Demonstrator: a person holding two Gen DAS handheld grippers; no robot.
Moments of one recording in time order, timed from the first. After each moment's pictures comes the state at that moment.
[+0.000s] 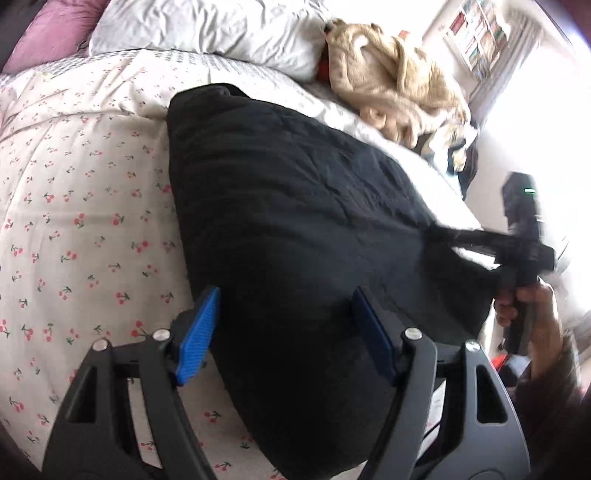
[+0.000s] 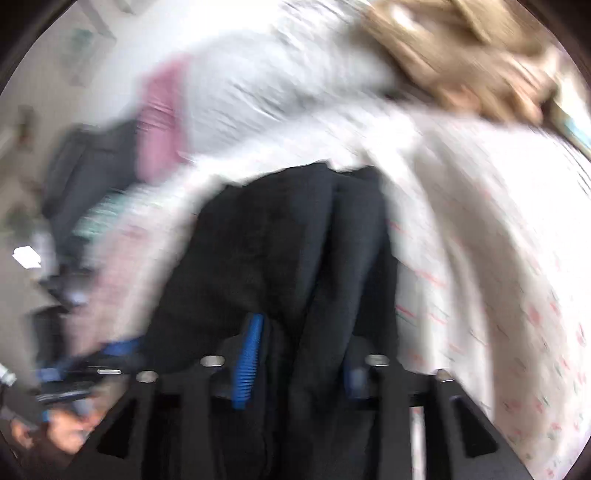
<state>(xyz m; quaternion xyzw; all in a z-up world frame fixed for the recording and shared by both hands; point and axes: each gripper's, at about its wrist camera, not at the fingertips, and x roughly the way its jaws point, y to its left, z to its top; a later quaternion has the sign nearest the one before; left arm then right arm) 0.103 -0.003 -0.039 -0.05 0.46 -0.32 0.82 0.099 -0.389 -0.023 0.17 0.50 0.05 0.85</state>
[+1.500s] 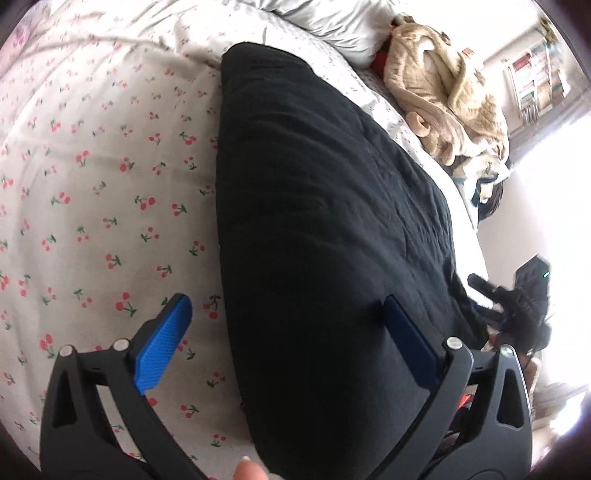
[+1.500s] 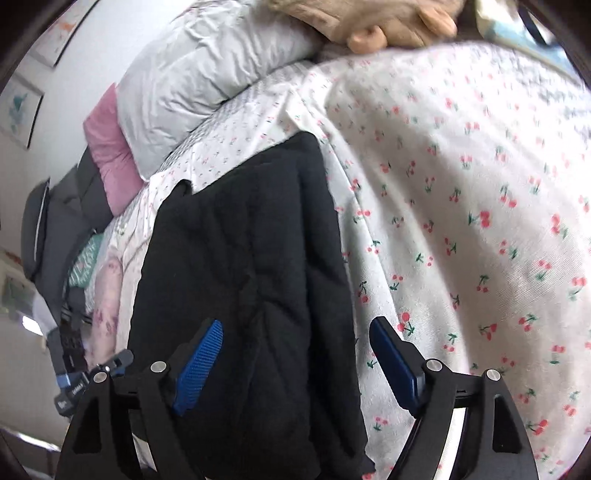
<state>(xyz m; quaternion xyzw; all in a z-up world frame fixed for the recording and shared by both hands) 0.136 -0.001 -0.063 -0.16 0.56 -0.26 0.77 0.081 -0.460 -0.048 0.33 0.48 0.06 0.81</state>
